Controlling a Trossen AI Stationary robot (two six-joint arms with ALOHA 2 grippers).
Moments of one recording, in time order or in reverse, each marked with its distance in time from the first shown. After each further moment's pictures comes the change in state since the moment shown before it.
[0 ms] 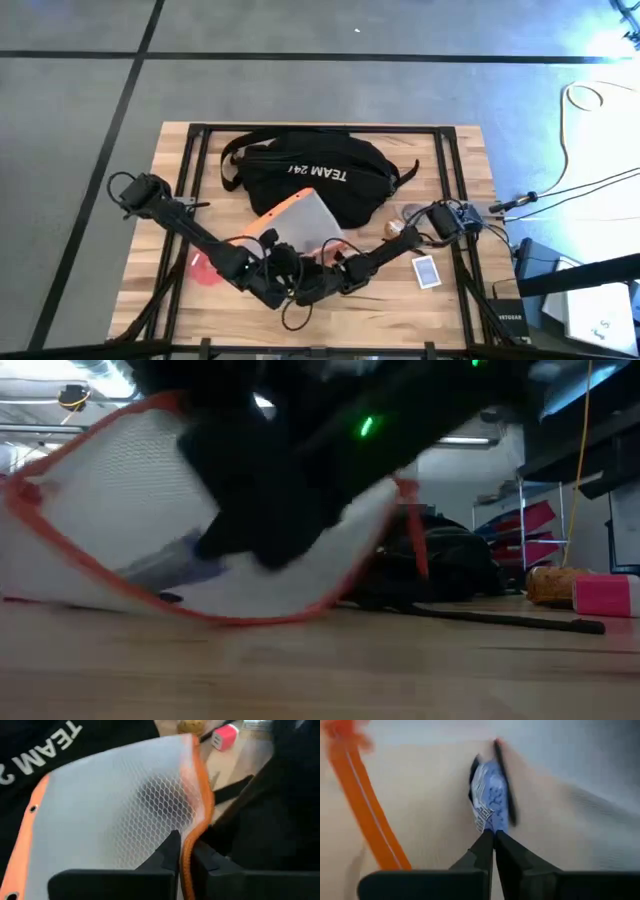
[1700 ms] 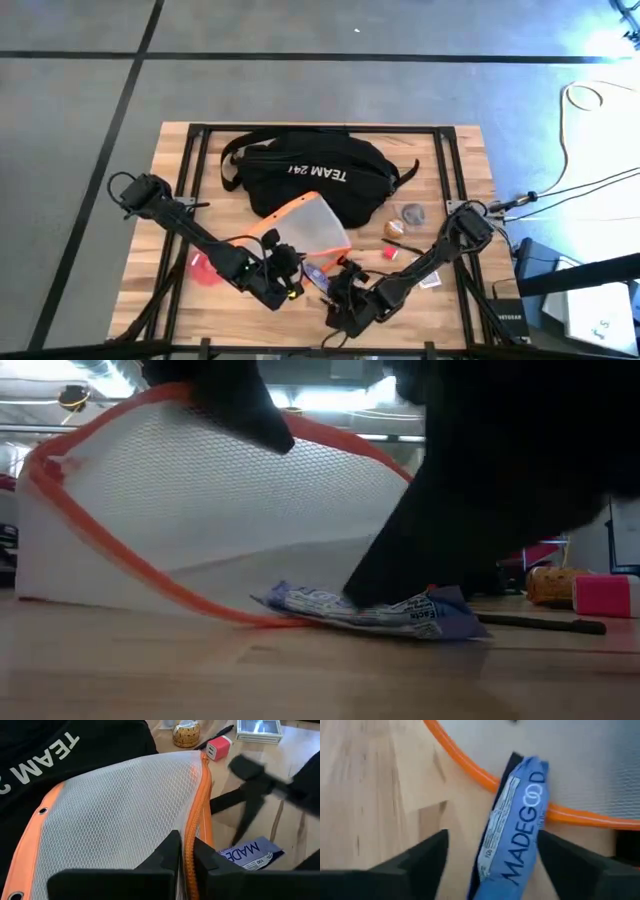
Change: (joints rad) left arm -0.002 -0.002 -0.002 0.062 -0.023 0.042; right arm 0.197 -0.121 -0.139 -0.305 -0.018 0.708
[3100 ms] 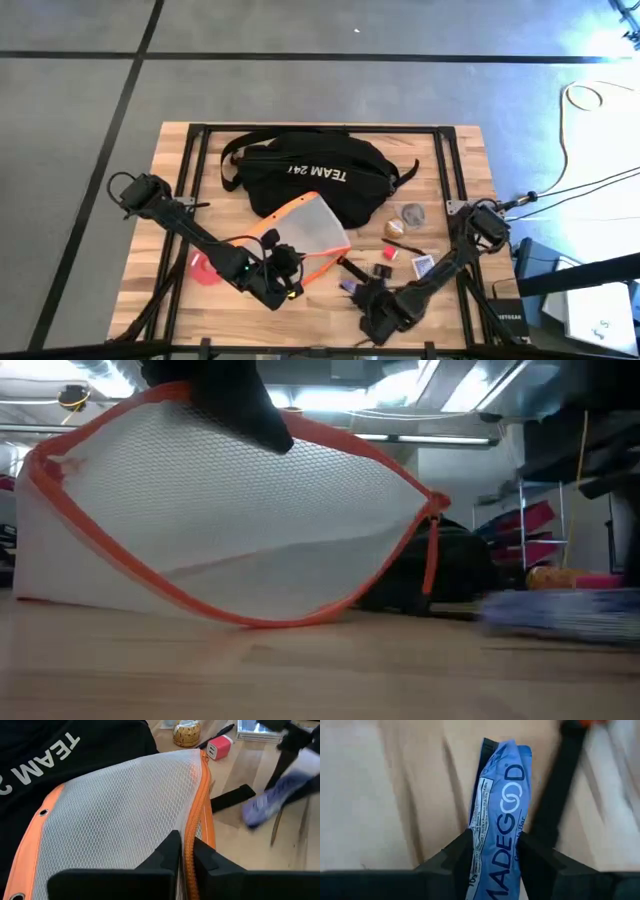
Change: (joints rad) left arm 0.000 -0.001 0.000 -0.006 0.000 0.004; right arm 0.166 -0.105 -0.004 -0.591 -0.184 0.224
